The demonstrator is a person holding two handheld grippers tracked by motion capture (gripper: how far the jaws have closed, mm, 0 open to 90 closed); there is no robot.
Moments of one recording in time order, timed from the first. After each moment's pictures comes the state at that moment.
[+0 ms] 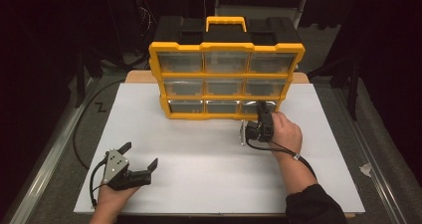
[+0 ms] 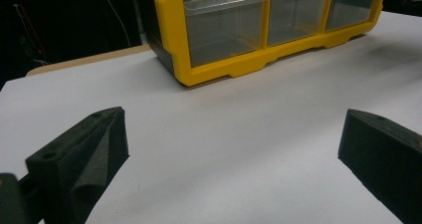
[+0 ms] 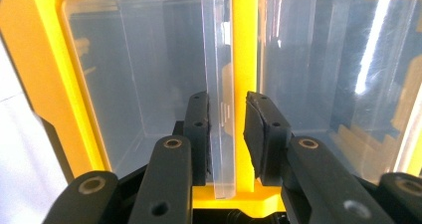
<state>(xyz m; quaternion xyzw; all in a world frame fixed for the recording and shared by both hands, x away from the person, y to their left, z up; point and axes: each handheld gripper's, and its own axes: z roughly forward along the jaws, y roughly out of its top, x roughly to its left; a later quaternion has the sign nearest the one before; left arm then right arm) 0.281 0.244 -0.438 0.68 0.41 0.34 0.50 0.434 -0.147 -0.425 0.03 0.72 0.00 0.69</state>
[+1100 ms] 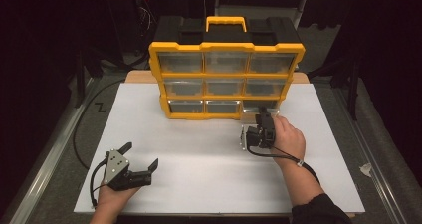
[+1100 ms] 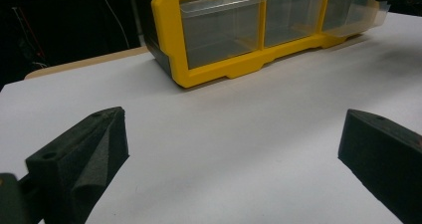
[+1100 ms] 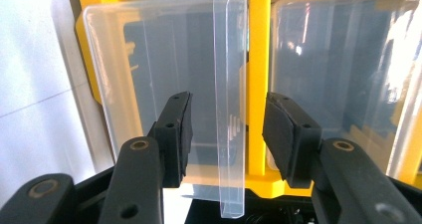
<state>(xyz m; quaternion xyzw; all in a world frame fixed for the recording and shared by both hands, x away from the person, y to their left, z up) 0.280 0.243 -0.437 0.68 0.40 0.34 0.50 0.413 -0.147 -0.416 0.02 0.76 0.01 0.65</state>
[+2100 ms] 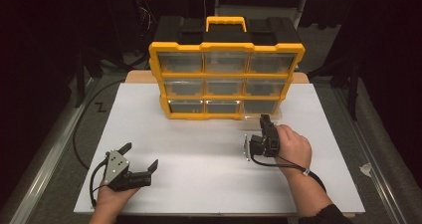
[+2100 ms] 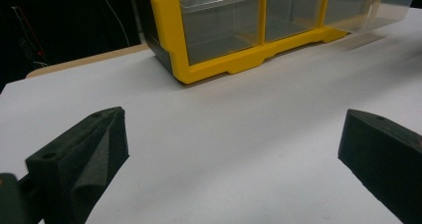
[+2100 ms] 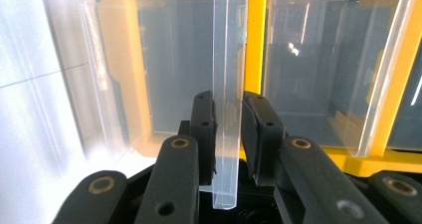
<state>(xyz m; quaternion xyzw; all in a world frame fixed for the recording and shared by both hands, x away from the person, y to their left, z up) 0.280 0.243 -0.438 0.69 0.40 0.34 0.50 0.384 -0.155 -0.415 0.01 0.76 -0.01 0.66</state>
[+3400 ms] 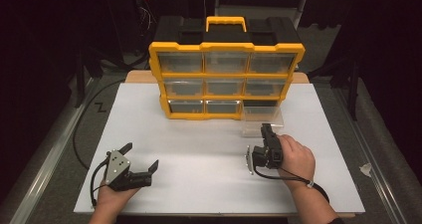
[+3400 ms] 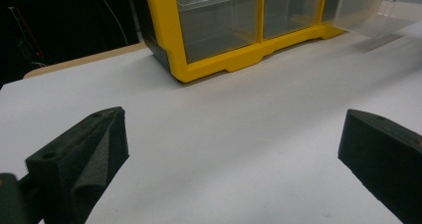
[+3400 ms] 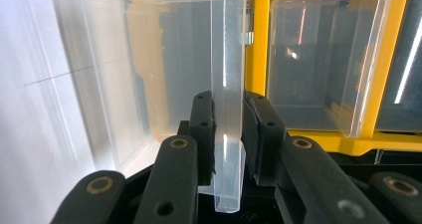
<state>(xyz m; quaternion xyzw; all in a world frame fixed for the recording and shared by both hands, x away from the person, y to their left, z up) 0.280 0.242 -0.438 0.70 0.39 0.34 0.49 0.357 -0.162 -0.423 0.00 0.75 0.01 0.66</state>
